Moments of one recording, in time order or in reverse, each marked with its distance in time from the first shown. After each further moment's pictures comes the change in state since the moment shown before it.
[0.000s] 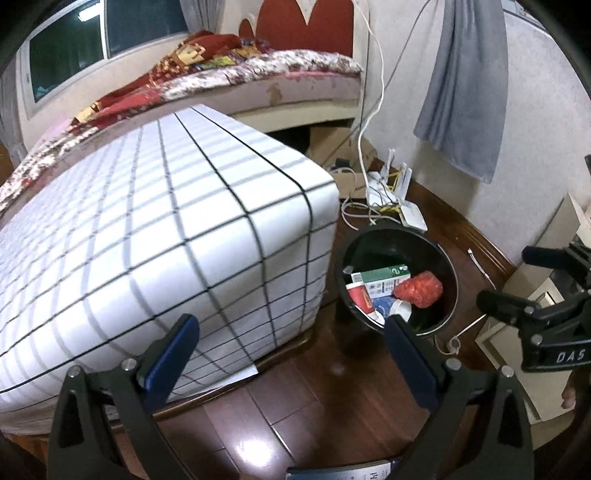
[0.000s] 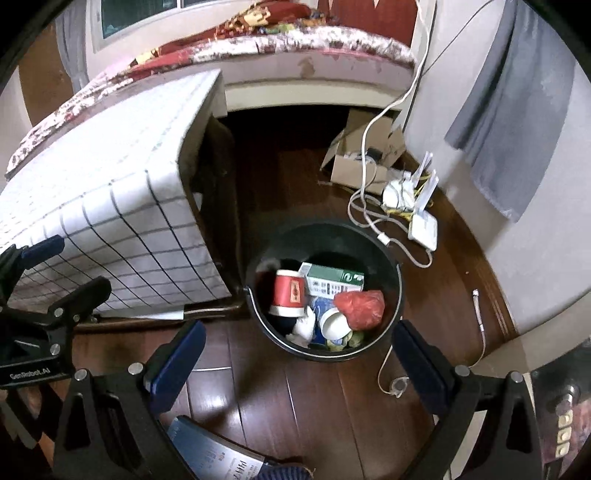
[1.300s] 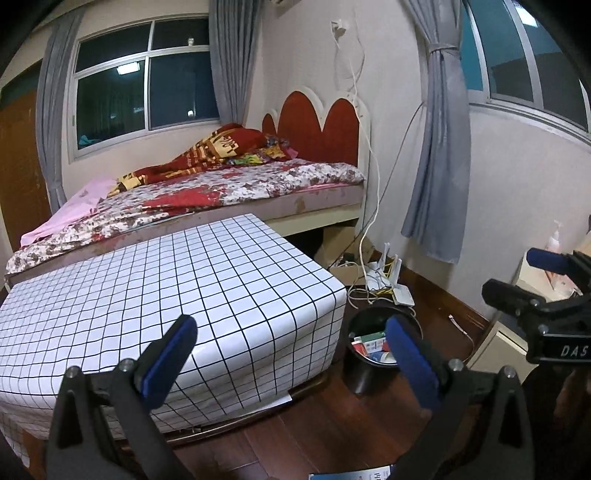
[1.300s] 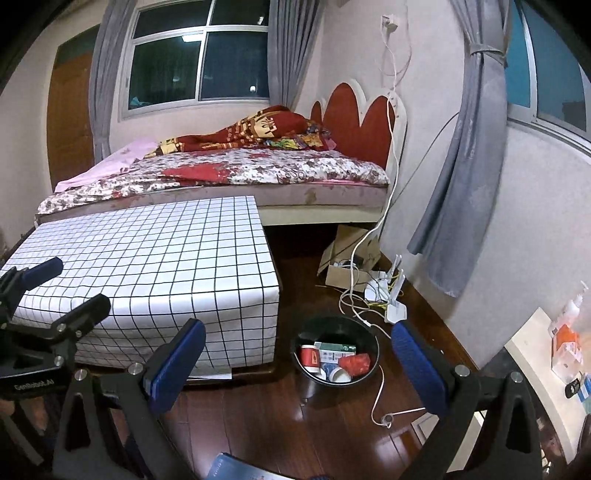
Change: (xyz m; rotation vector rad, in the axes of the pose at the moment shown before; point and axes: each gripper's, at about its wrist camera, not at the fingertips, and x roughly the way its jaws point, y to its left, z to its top) left arm -0.210 0.057 -0.026 -0.031 -0.351 0.018; right arm -0.235 0.103 -0.034 -0.006 -0.399 -0.080
